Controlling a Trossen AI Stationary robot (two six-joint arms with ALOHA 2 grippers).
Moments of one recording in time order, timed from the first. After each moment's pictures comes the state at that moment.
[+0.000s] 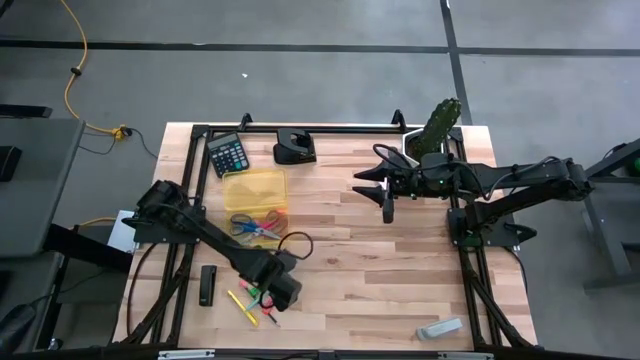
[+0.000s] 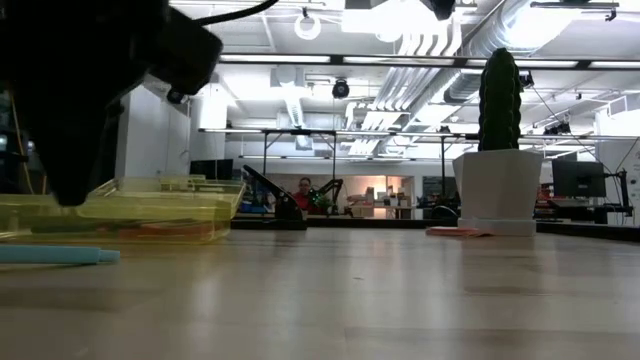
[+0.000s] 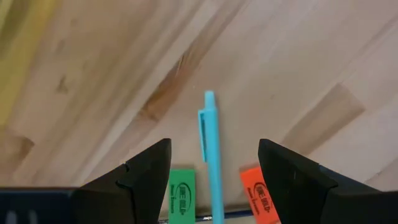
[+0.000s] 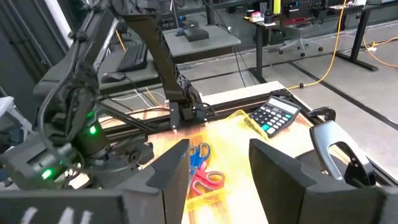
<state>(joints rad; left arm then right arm) -0.42 1.88 1.30 -0.92 -0.06 -1.22 0.05 1.09 0.97 -0.06 0.17 0.18</state>
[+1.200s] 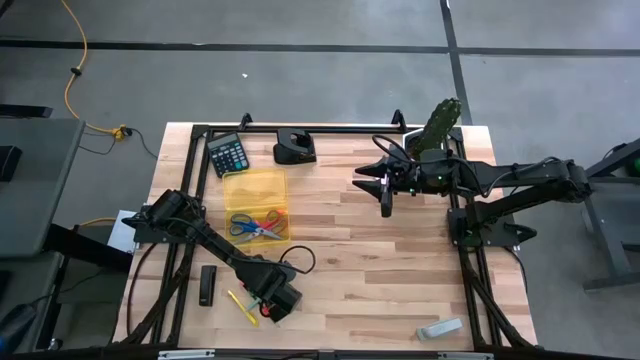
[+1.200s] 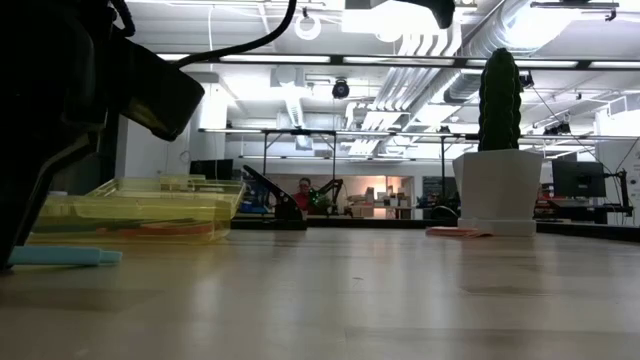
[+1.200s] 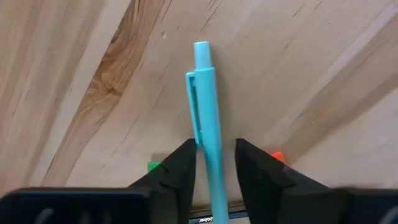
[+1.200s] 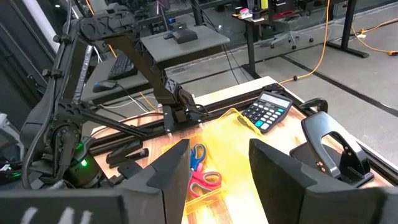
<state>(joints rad) -0.46 1.99 1.29 -0.87 0.04 -1.16 0.01 1.09 0.97 -0.06 0.17 0.25</state>
